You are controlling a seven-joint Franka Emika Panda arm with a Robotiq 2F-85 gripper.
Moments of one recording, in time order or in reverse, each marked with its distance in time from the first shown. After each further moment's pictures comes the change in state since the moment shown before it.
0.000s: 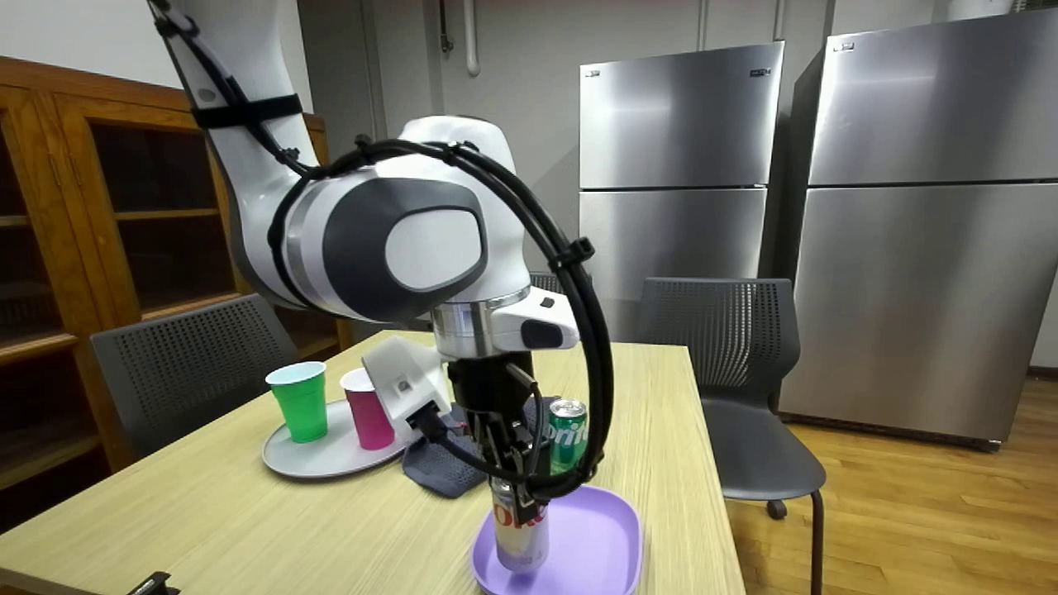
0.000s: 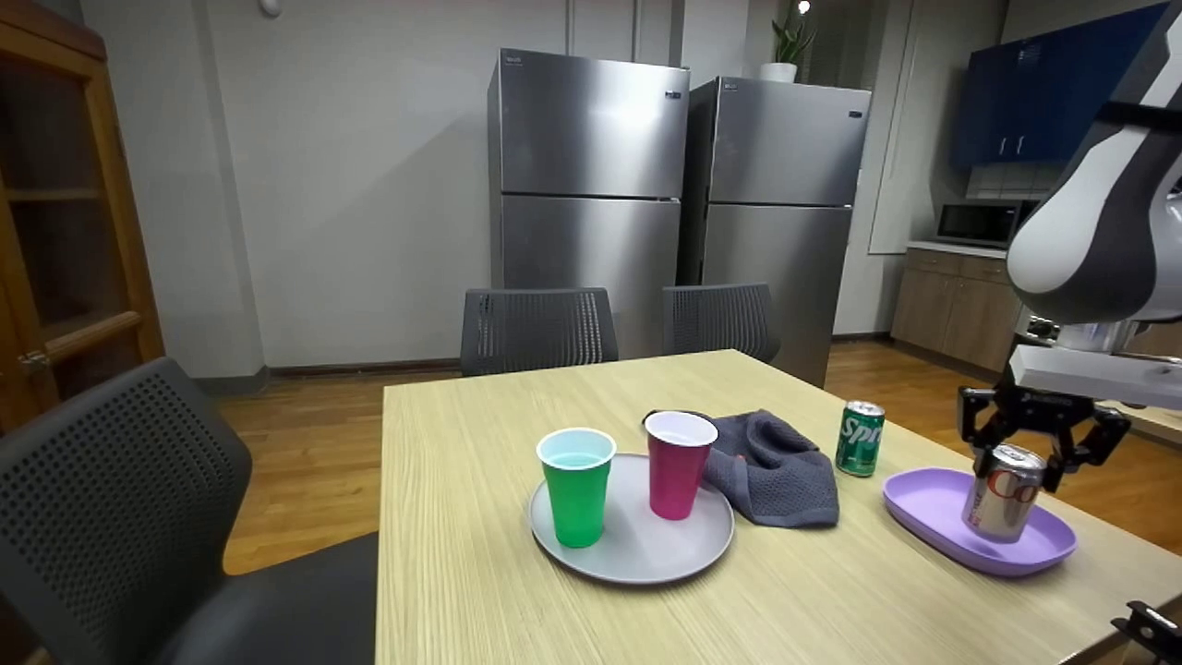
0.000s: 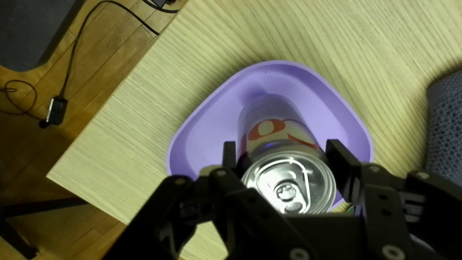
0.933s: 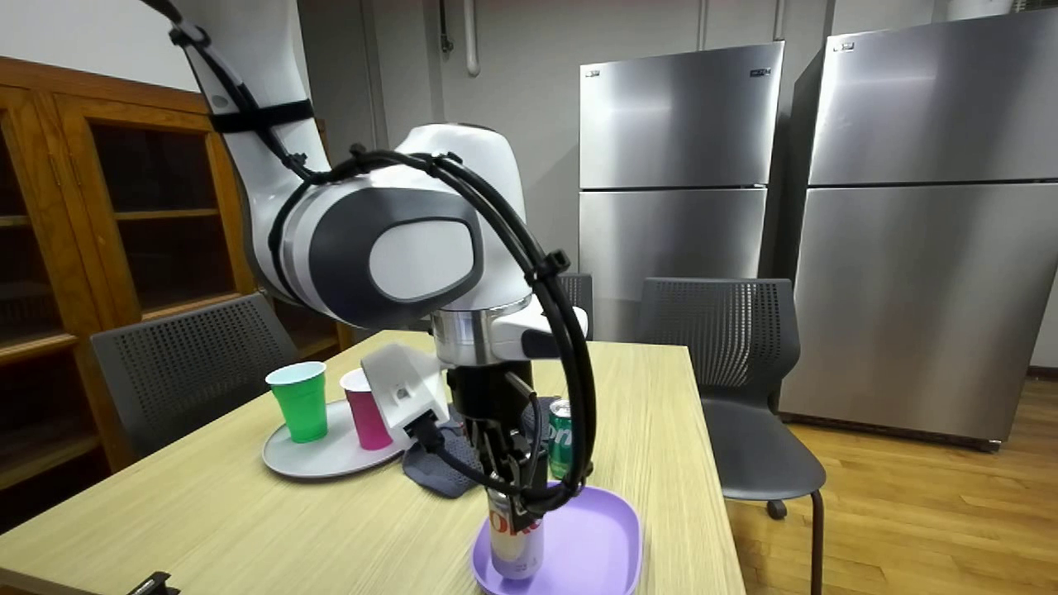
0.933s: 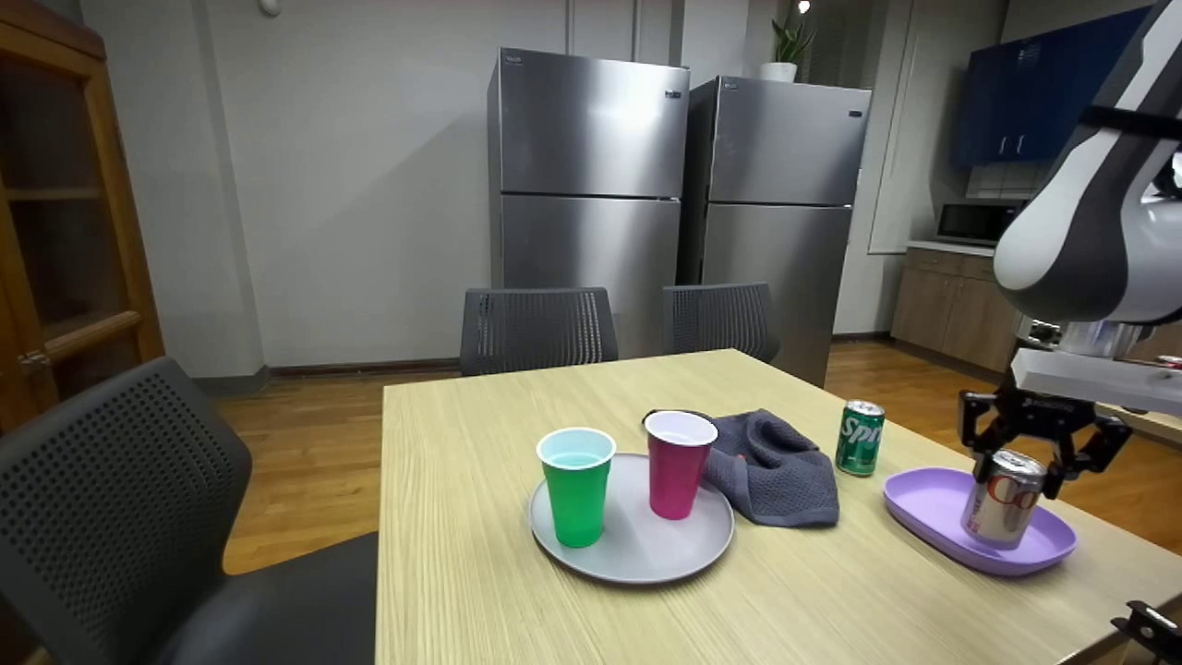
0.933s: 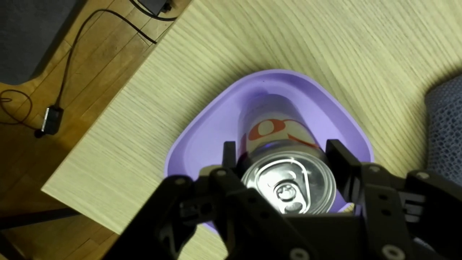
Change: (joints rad) arm 0.002 0.015 0.017 0.000 0.126 0.000 -0.094
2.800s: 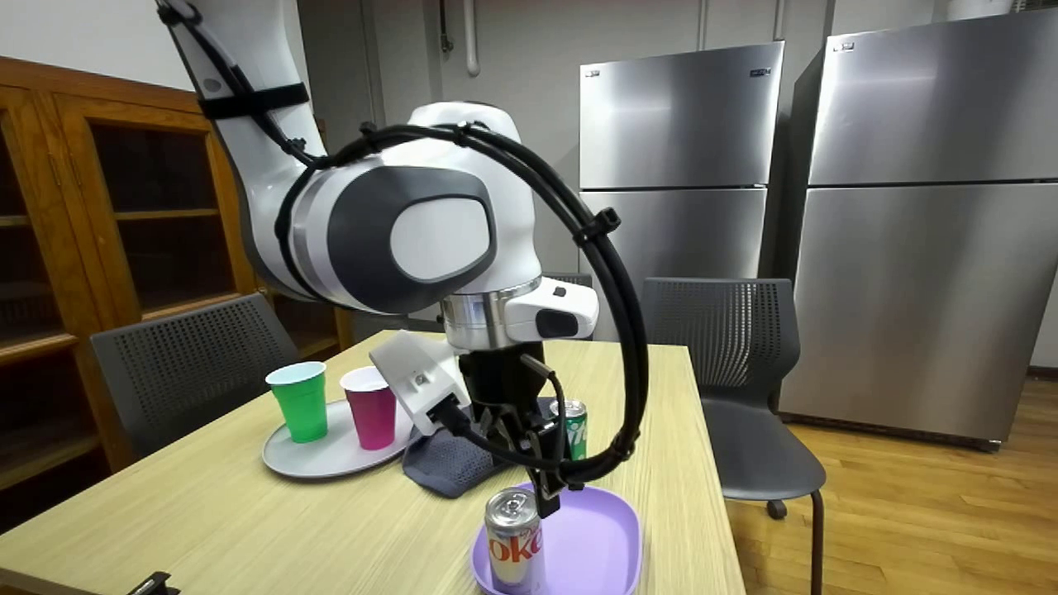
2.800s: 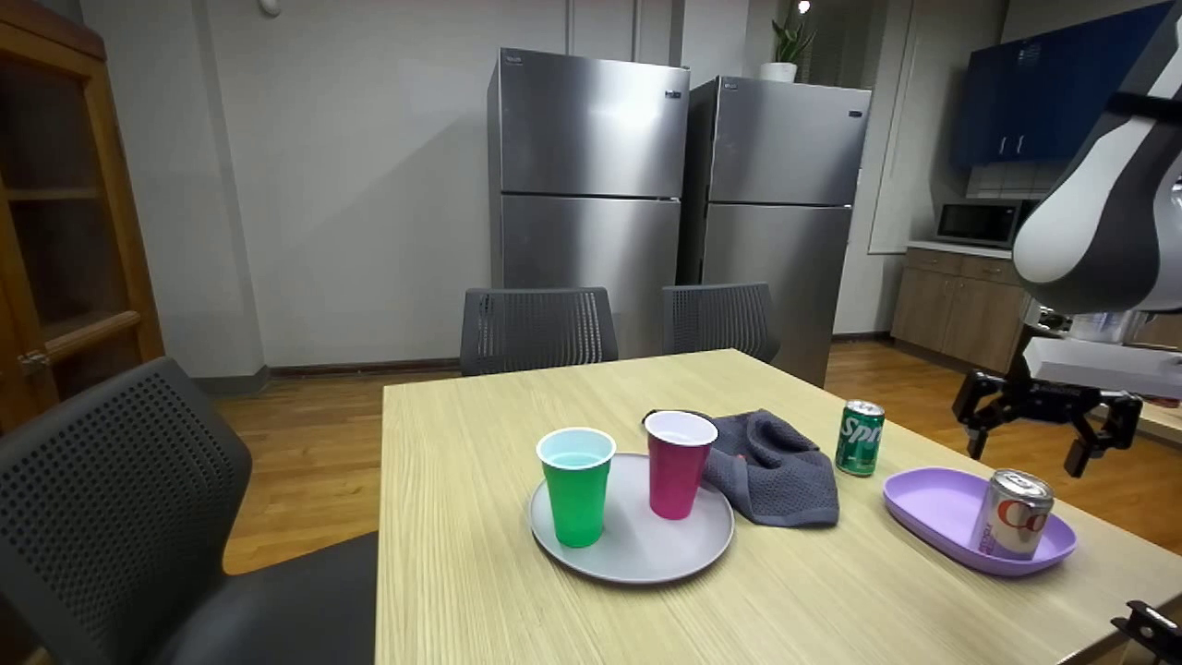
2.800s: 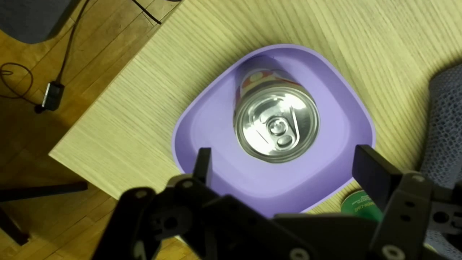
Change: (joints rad) arm 0.024 -0.033 -0.066 0.005 -0.116 -0.002 0.019
